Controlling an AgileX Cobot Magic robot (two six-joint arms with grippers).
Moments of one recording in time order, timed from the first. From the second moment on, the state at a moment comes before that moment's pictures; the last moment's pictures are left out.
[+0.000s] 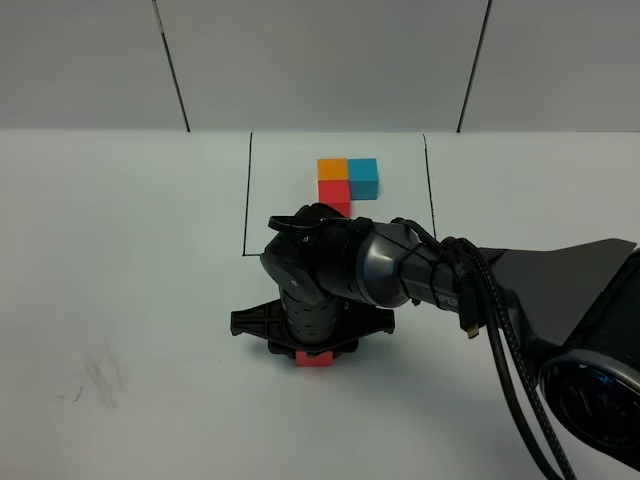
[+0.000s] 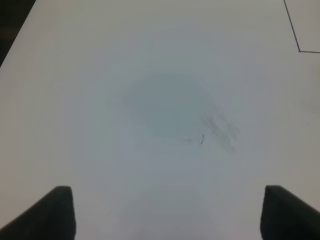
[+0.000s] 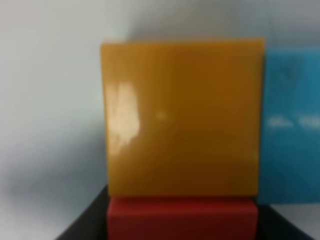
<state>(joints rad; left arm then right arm) 0.06 -0.01 -0.51 0.04 1.07 -0.04 0.83 2.26 -1.63 -0.16 0.85 0.91</state>
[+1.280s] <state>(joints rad) 0.06 -0.01 -0.51 0.04 1.07 -0.03 0.83 2.27 -1.64 -0.14 0.86 0.91</state>
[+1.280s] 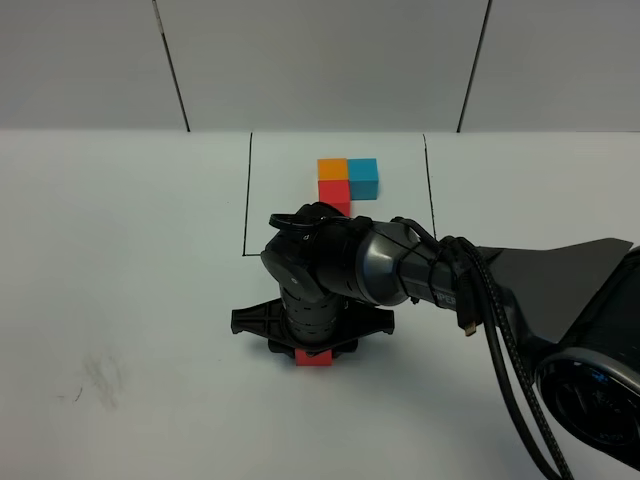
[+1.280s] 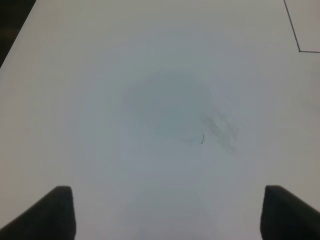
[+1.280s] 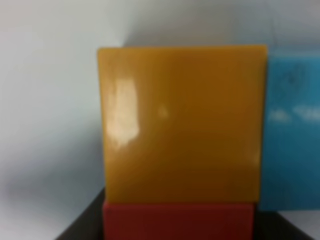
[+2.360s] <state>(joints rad) 0.06 -0.01 -0.51 0.04 1.07 -0.03 0.83 2.20 -1.67 -0.19 1.04 0.81</state>
